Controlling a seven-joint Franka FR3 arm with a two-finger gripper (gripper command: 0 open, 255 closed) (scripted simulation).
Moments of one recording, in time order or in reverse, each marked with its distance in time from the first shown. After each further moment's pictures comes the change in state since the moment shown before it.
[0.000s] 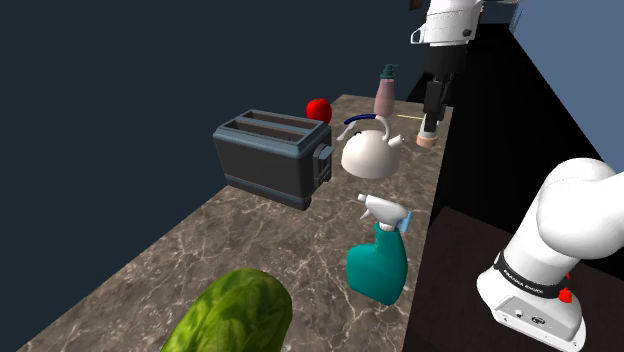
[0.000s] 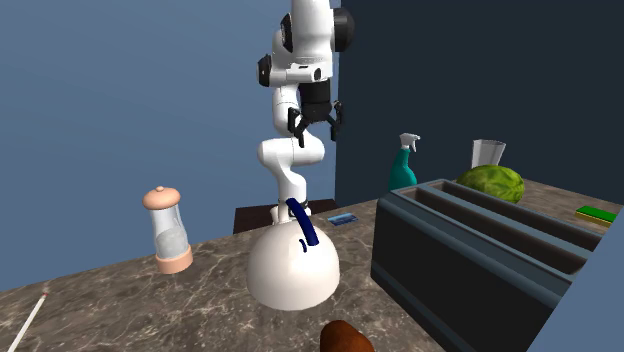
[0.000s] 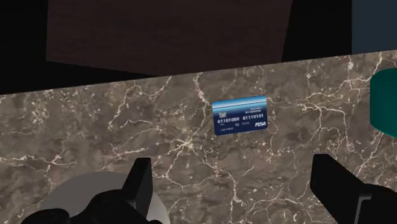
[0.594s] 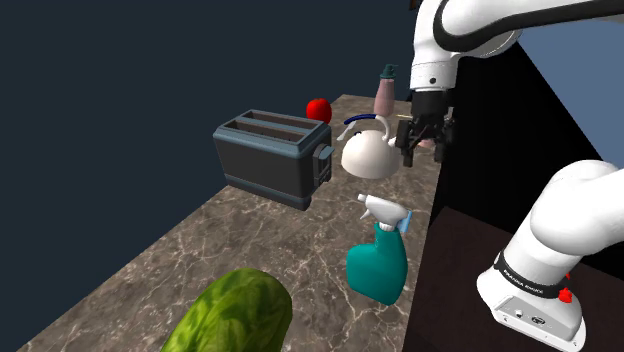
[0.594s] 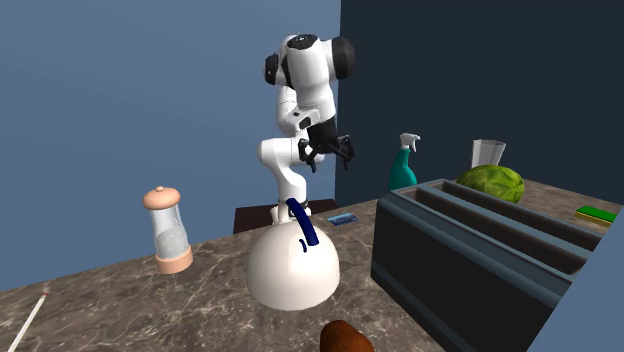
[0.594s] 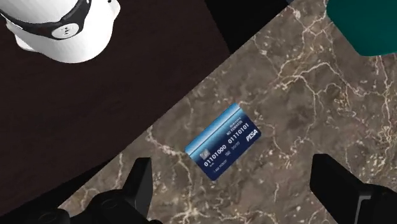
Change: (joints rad) arm -0.132 0.031 0.087 -0.191 0.227 0.093 0.483
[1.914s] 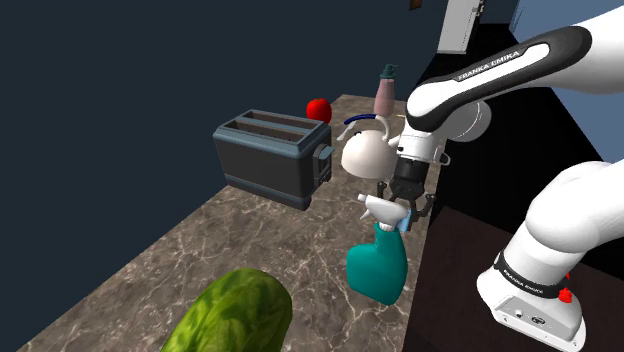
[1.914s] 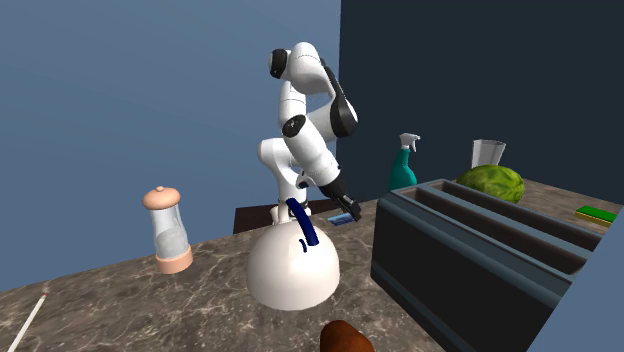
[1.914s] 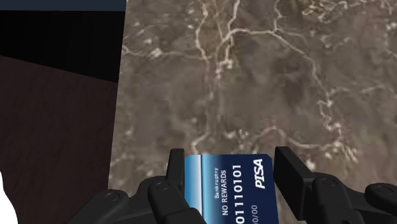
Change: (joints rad) arm -0.080 0.124 0.185 -0.334 0.470 0.403 0.540
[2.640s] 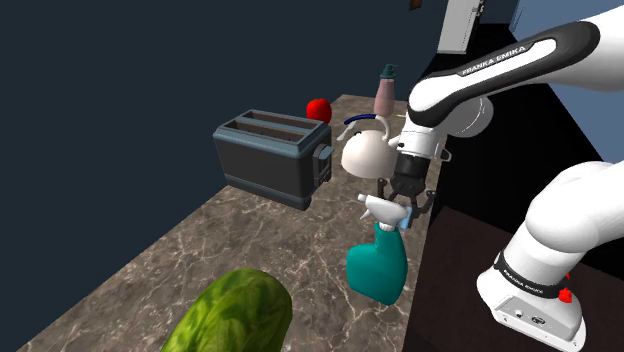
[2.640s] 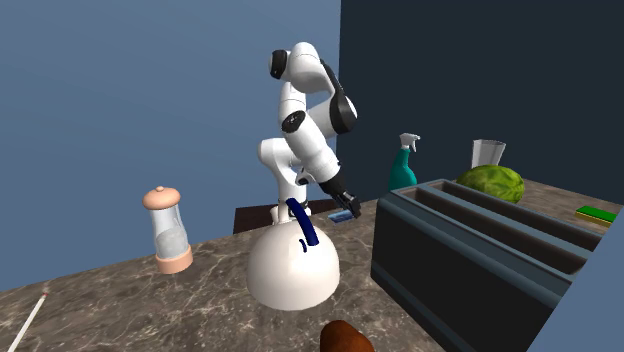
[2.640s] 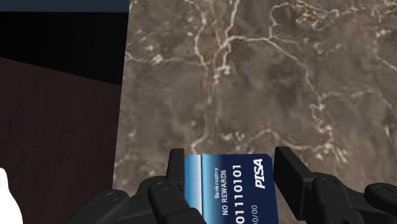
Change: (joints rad) arm -0.004 -0.020 -0.008 0.013 -0.015 -0.030 0.016
